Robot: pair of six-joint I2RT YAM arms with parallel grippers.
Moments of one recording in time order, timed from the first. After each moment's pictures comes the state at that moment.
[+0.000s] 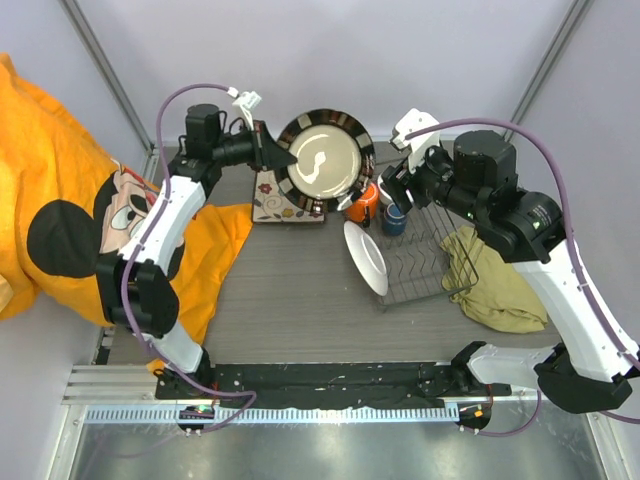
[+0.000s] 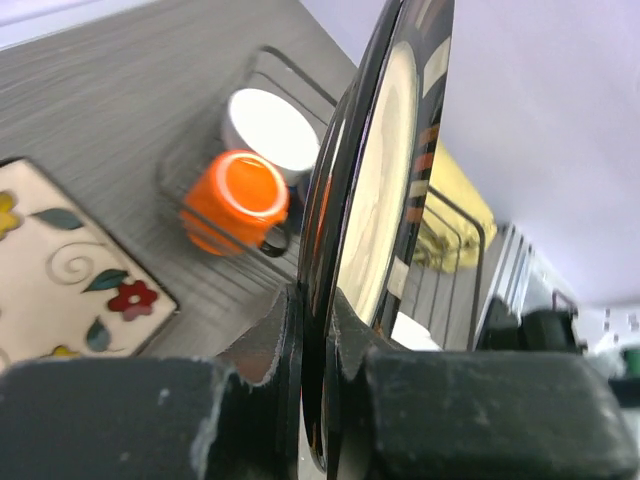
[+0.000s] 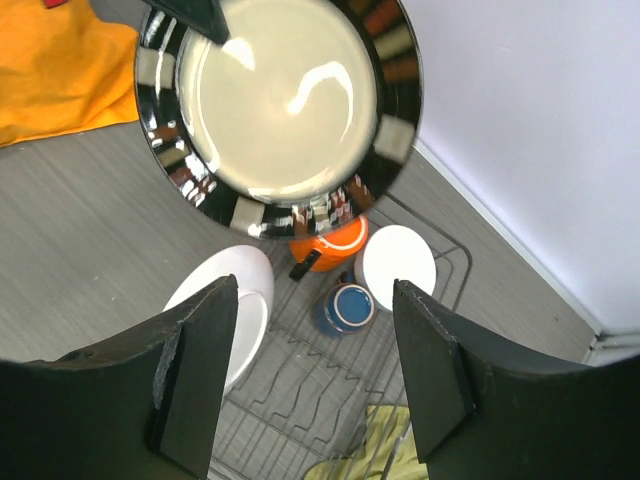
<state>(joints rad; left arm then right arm) -0.22 1.63 1.54 -0.22 0.86 -0.32 0.64 1.20 1.73 -0.84 0.01 -0.33</state>
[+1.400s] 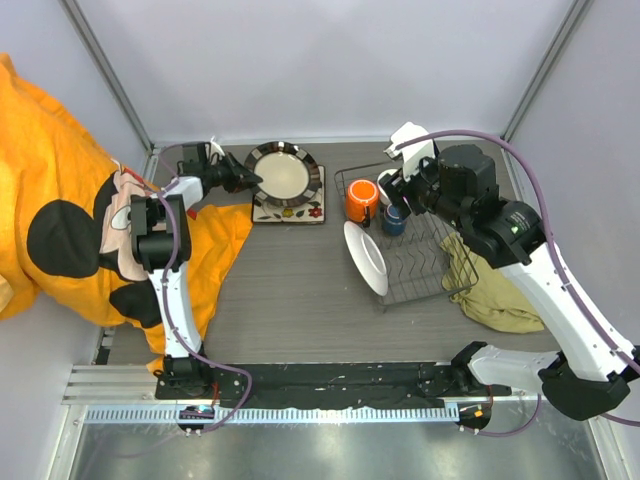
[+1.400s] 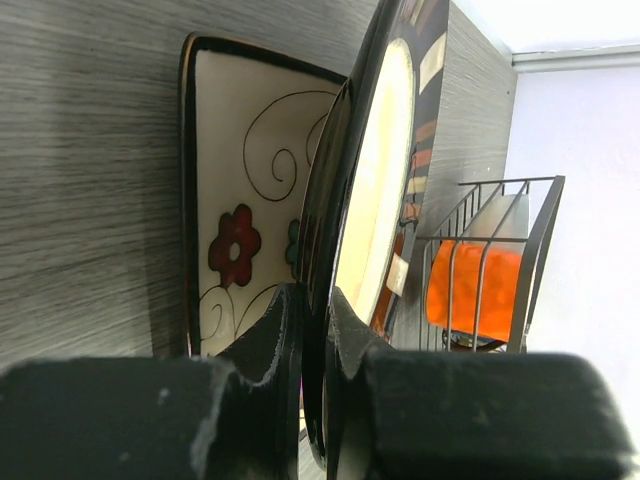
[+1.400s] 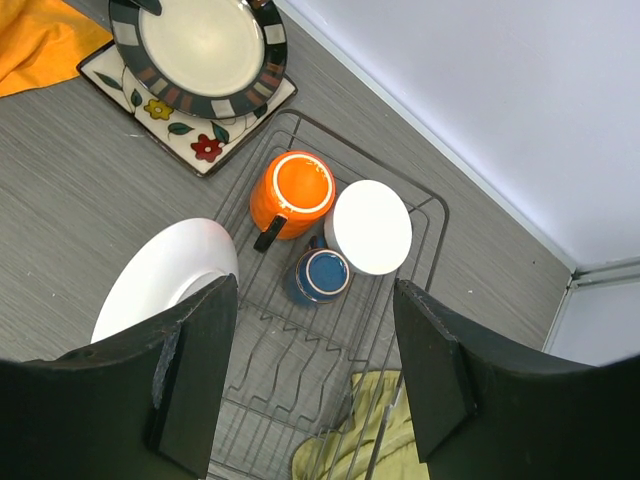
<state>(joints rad) 0.05 2.26 1.63 -0.02 0.77 -0.70 0.64 1.16 1.54 -0.73 0.16 -0.32</state>
